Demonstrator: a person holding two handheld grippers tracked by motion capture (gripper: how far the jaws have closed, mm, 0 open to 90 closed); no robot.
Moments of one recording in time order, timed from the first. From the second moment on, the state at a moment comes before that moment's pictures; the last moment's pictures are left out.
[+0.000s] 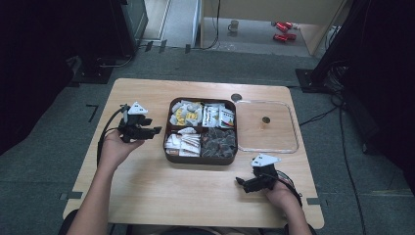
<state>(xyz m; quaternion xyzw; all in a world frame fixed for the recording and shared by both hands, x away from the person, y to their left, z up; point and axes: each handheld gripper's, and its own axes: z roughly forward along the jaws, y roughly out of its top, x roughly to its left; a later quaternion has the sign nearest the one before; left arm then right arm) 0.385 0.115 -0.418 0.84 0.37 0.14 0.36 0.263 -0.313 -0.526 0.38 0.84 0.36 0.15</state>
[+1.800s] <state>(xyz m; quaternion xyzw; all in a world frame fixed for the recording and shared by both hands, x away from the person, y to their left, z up) 0.422 0.055 -0.452 0.88 0.32 0.07 0.35 0.260 -0.313 -0.526 0.39 0.83 0.35 0.15</state>
